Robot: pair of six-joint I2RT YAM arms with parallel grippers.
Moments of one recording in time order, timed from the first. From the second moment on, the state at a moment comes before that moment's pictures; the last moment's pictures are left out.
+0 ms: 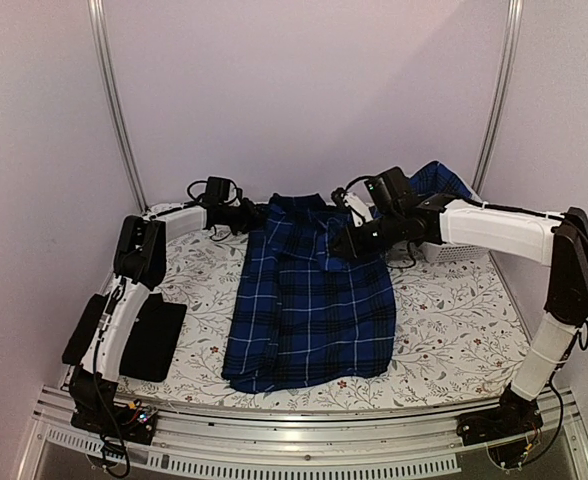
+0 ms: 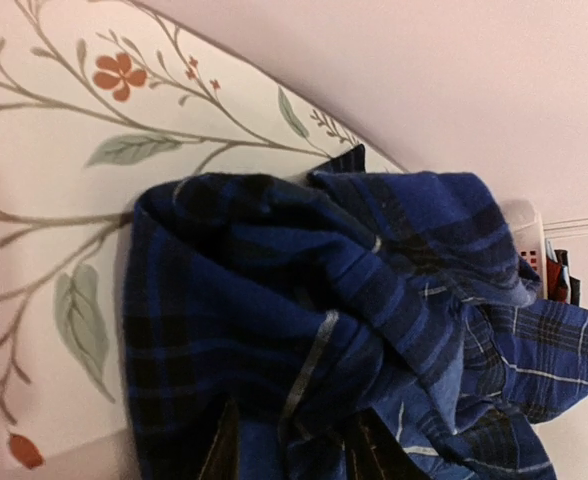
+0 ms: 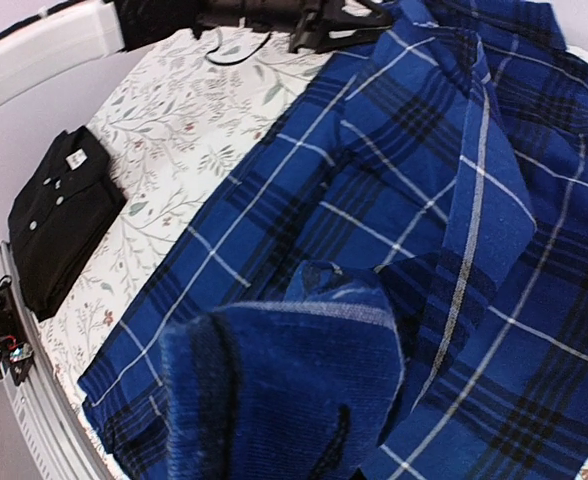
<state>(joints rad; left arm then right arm) -0.28 2.78 2.34 -0.18 0.47 -0.80 0.69 1.75 1.37 -0.37 -0.25 0.23</state>
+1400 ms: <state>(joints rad) -0.33 2.76 2.36 0.02 0.57 -0.83 0.79 1.66 1.57 -0.65 -0.19 0.20</state>
